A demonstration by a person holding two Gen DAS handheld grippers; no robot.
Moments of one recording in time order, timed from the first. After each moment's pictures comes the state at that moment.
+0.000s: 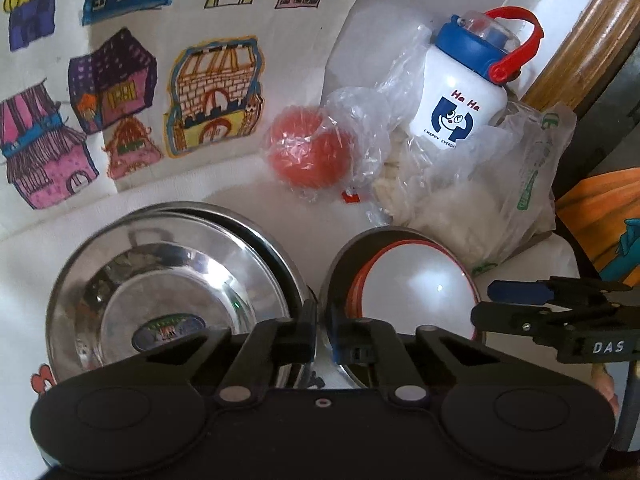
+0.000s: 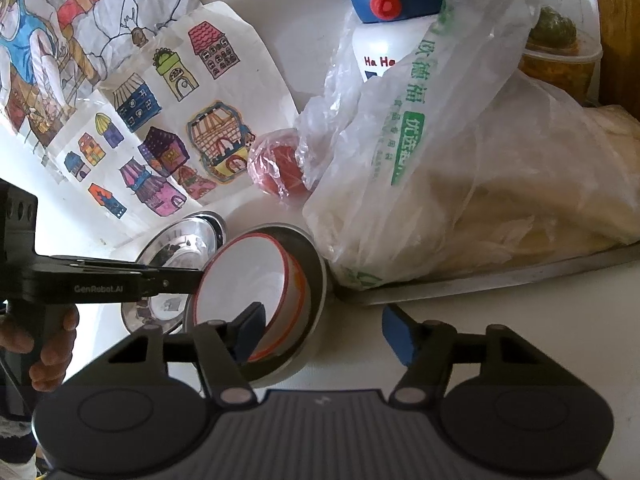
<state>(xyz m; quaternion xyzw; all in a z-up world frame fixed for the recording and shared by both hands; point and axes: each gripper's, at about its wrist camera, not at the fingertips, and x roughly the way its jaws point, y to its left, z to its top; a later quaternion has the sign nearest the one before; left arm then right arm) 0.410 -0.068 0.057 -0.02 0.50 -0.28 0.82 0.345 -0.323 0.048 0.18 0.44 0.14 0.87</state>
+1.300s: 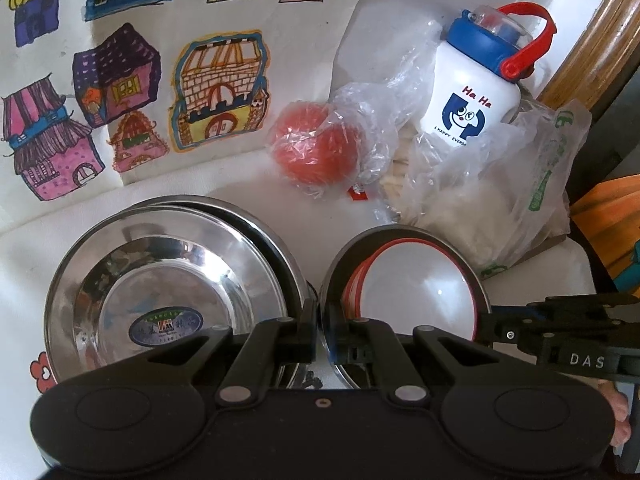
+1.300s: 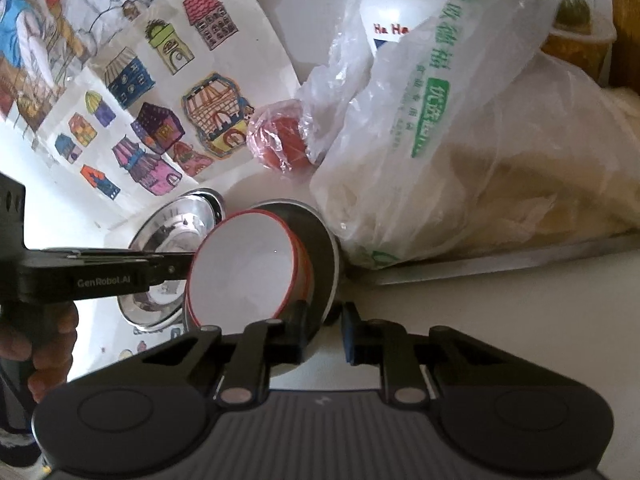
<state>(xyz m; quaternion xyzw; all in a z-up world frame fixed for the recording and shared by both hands) 0.408 -0.076 0.055 -0.01 0.50 -0.24 0.83 0.353 -0.312 0.043 0.17 0.48 0.13 0.85</state>
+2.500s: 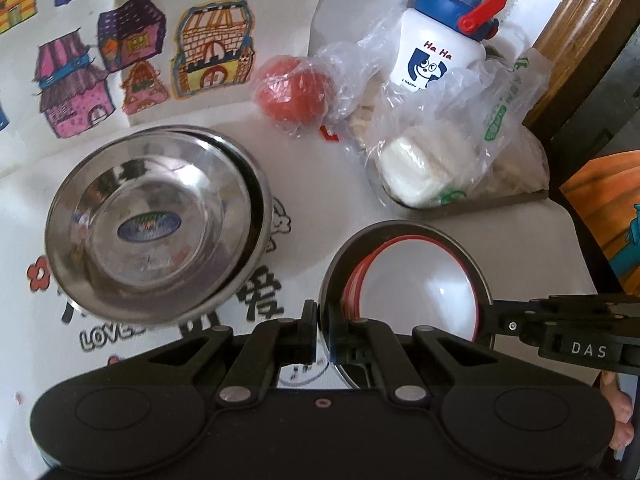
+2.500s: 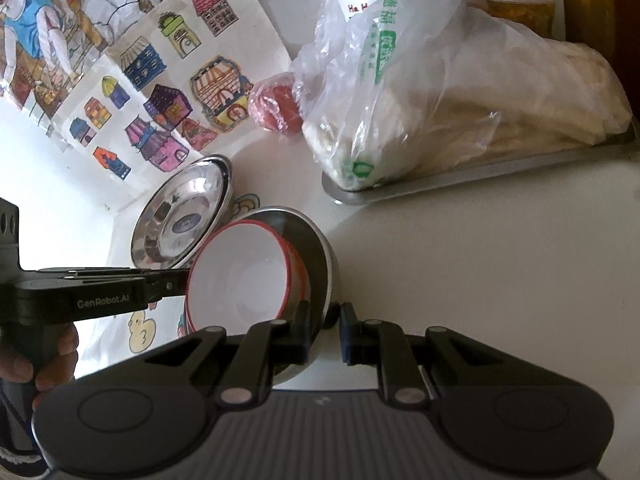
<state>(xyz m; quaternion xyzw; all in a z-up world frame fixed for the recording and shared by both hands) 0.344 -0.081 0.072 -0.03 0.51 -0.22 0.83 0.286 -0.323 0.043 0.19 0.48 0.13 0.84</state>
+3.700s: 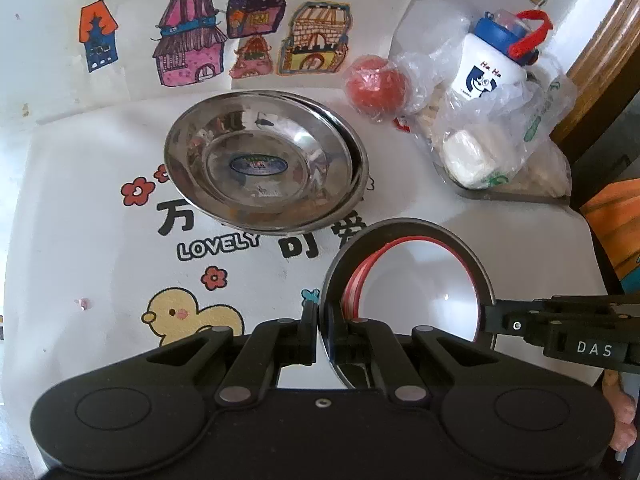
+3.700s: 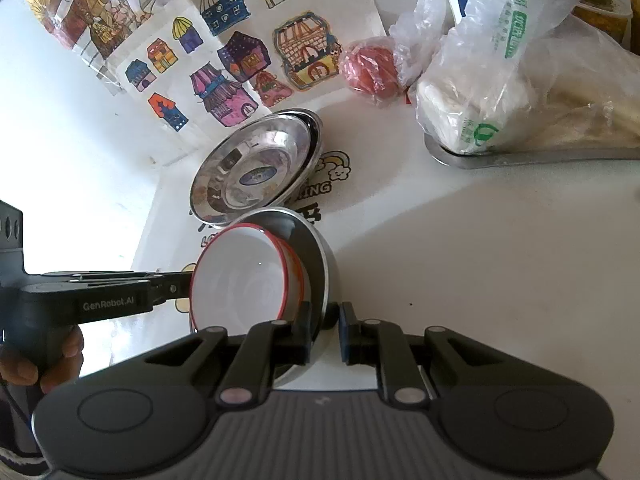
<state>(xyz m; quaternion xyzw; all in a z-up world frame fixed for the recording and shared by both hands) 0.297 -0.004 0.075 -0.07 0.51 -0.17 0.84 0.267 -0.255 0.058 0.16 0.49 0.19 0.84</state>
